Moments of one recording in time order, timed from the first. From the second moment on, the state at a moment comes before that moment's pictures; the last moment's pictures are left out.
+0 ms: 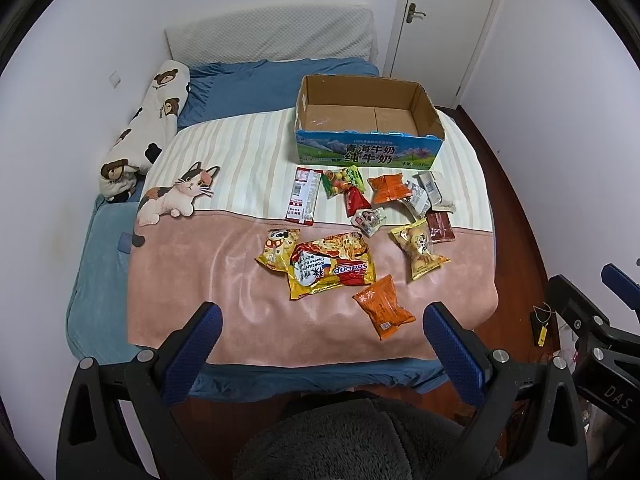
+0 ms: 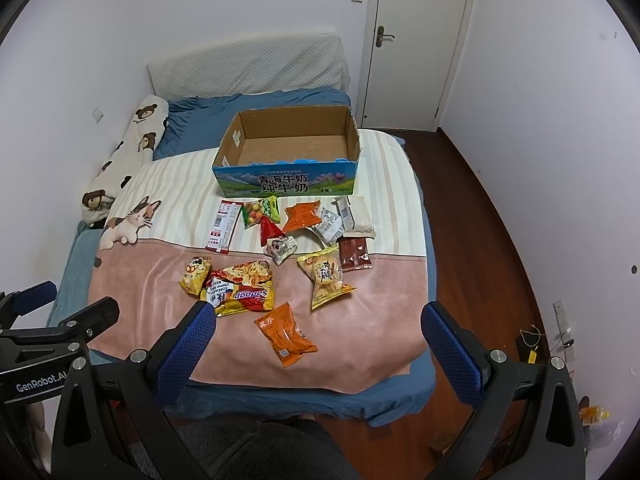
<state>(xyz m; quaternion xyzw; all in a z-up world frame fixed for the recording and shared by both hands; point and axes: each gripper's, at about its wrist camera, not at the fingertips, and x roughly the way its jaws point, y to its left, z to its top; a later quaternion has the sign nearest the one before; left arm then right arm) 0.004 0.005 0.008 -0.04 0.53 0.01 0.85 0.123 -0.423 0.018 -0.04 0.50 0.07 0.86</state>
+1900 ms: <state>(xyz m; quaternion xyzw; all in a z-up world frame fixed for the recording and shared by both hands) -0.007 0.012 0.019 -0.04 0.52 0.01 0.85 0.116 -0.417 0.028 -0.05 0.49 0.07 0.87</state>
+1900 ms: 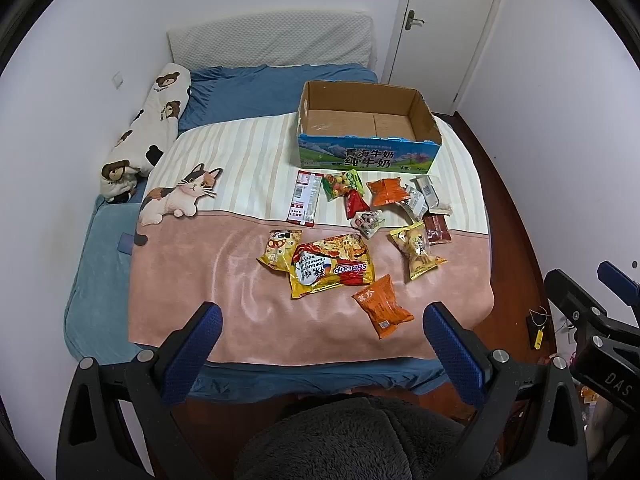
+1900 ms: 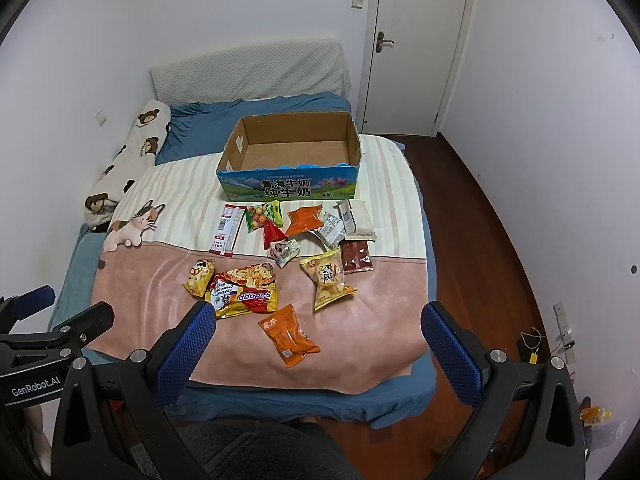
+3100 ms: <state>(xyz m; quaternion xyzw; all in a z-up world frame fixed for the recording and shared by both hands) 0.096 0.005 -0.232 0.27 0.57 0.00 0.77 0.207 -0.355 -0.354 -0.04 0.67 0.13 0.73</state>
